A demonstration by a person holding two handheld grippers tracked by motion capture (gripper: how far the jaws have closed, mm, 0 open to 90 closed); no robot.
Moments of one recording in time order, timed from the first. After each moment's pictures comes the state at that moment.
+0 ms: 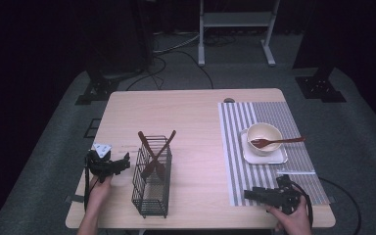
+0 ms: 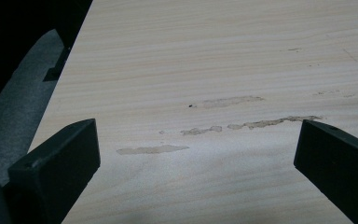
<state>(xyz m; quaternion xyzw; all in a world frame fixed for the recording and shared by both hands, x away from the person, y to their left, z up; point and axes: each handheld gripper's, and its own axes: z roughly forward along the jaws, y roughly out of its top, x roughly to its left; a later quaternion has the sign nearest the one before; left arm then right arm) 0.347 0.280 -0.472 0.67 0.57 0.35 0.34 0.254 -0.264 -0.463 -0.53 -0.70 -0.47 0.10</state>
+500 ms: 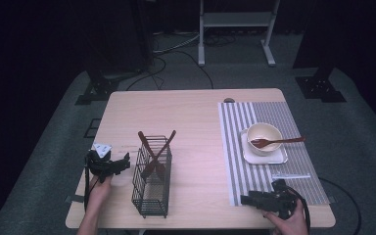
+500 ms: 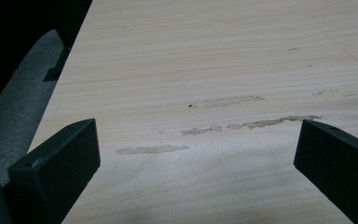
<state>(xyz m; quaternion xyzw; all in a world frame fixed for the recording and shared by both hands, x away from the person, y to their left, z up) 0.348 0.280 -0.473 0.67 0.57 0.35 0.34 0.245 -0.252 -0.464 -0.52 -0.72 -0.46 0.09</state>
